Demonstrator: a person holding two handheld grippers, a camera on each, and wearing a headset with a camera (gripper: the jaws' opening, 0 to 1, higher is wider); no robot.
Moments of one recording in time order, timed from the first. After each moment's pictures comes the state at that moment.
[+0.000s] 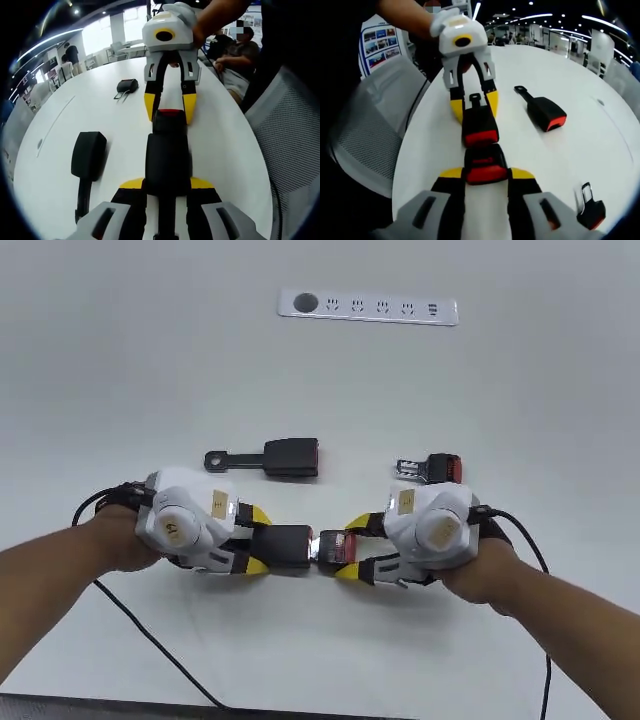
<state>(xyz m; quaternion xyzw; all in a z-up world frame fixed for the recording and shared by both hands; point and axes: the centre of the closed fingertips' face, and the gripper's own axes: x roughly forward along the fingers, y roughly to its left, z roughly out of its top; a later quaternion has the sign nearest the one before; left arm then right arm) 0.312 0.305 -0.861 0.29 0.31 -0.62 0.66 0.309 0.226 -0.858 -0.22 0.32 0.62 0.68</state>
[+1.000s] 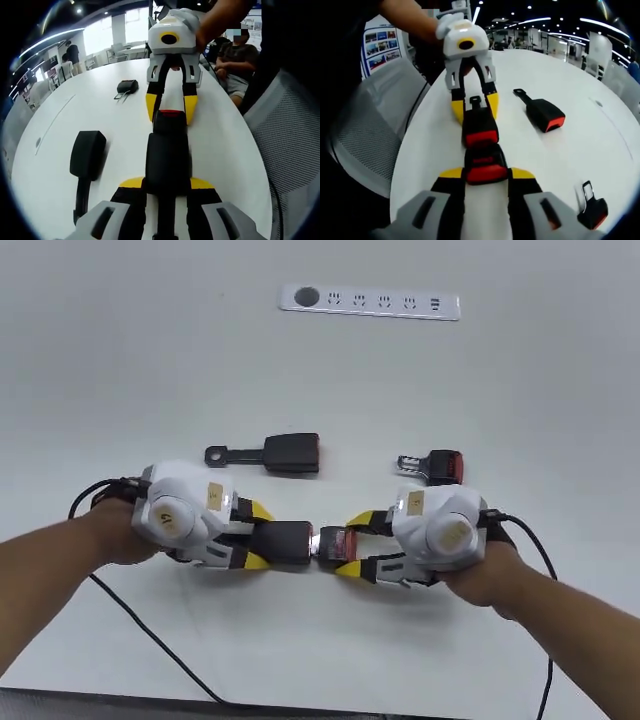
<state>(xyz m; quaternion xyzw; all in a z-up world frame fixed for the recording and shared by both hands) 0.311 0.303 -0.859 0.29 0.30 -0.63 0.65 0.308 0.227 -0.859 -0.21 0.31 0.62 0.69</state>
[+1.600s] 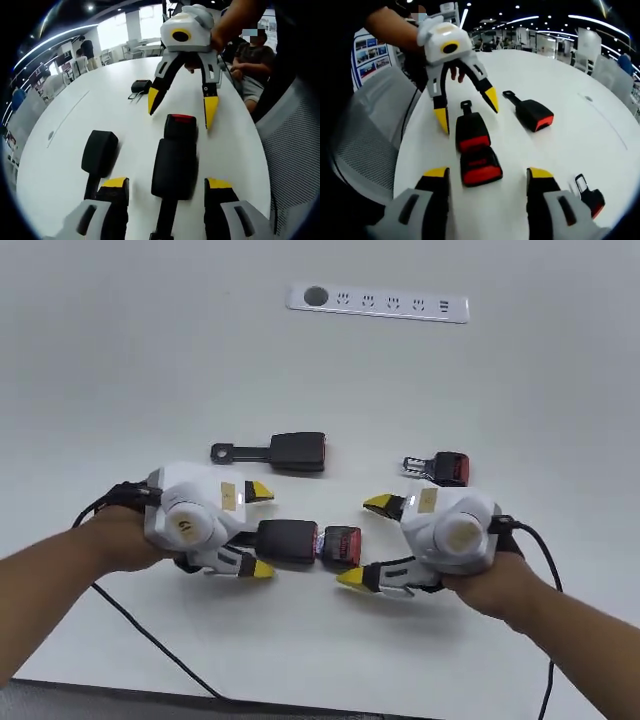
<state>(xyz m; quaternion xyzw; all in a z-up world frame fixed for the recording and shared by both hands) 0.318 0.304 -0.844 0.28 0.32 -0.57 0.71 0.316 0.219 -0.846 -0.19 0.32 0.58 0.73</state>
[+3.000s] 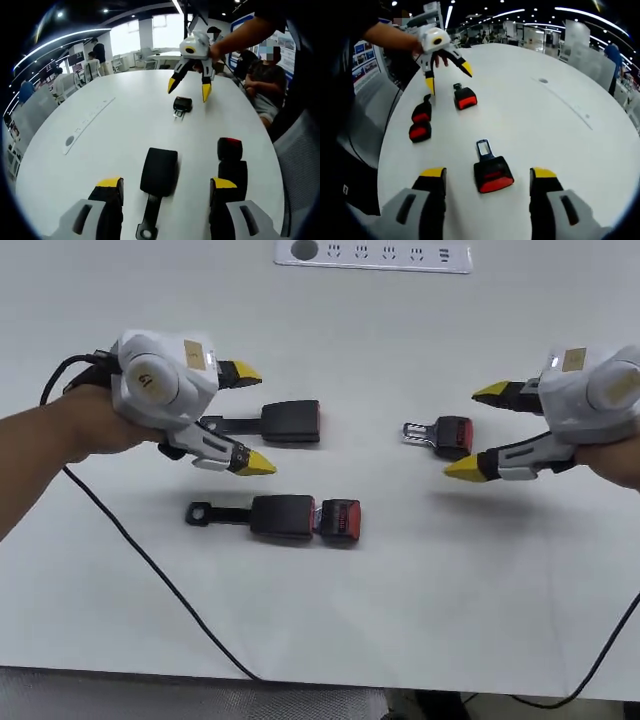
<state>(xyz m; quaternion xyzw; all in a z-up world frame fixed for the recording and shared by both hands) 0.419 0.305 -0.818 0.24 0.30 -0.56 0.74 0.421 0.100 -0.830 -0.20 0.35 0.53 0.74</state>
